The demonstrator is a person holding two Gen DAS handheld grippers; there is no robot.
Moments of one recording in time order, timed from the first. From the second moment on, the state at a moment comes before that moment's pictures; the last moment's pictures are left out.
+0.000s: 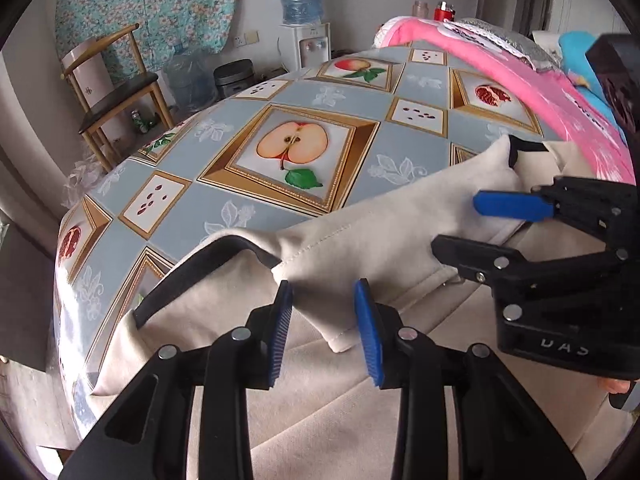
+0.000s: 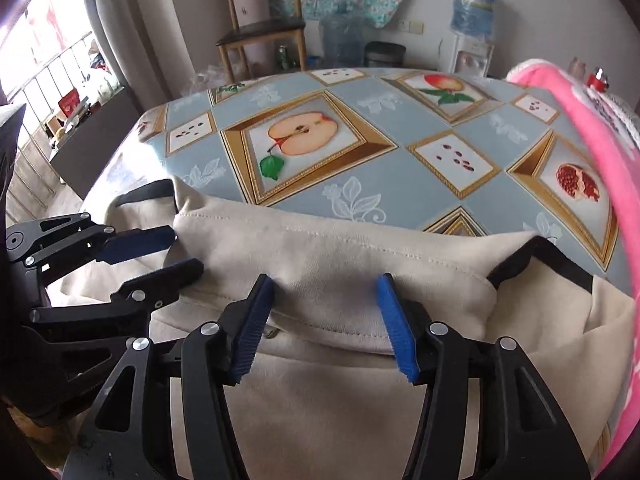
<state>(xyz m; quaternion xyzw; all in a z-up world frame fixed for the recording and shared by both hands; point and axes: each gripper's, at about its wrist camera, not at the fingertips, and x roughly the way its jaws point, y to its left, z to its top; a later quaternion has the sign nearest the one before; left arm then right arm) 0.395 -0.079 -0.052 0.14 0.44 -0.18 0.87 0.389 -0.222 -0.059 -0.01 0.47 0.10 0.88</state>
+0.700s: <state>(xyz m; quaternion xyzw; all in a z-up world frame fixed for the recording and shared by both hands) 0.177 0.004 0.019 0.08 0.42 -0.09 0.90 0.175 -0.240 -0.004 0.10 0.46 0.11 0.88</state>
